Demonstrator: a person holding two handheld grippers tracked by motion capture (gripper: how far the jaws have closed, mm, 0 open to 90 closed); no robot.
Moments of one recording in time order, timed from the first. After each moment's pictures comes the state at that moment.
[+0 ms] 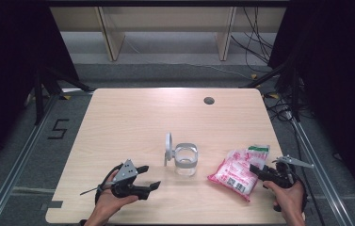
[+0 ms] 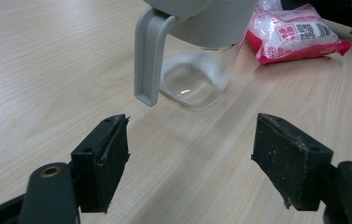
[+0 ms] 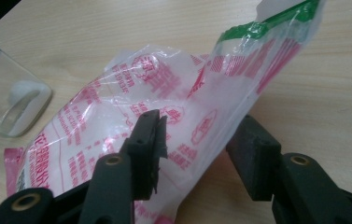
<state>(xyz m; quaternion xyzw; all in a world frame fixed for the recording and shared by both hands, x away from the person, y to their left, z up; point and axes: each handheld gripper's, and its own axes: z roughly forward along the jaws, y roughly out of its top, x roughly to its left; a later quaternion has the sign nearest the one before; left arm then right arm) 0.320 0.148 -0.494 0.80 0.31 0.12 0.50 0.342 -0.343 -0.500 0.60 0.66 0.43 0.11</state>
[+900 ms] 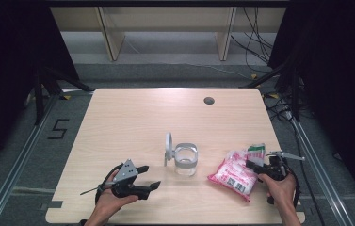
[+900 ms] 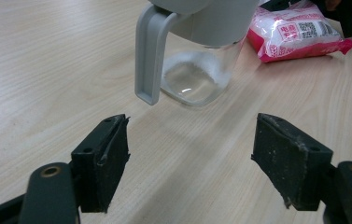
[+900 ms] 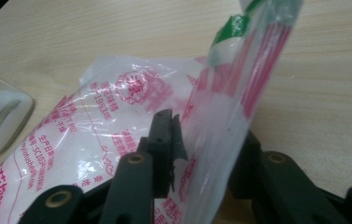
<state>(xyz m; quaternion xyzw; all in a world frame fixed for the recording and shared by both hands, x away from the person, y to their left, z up) 0.320 0.147 -0.496 0.80 0.31 0.12 0.51 0.370 -0.340 -0.517 0.59 0.67 0.44 0.11</state>
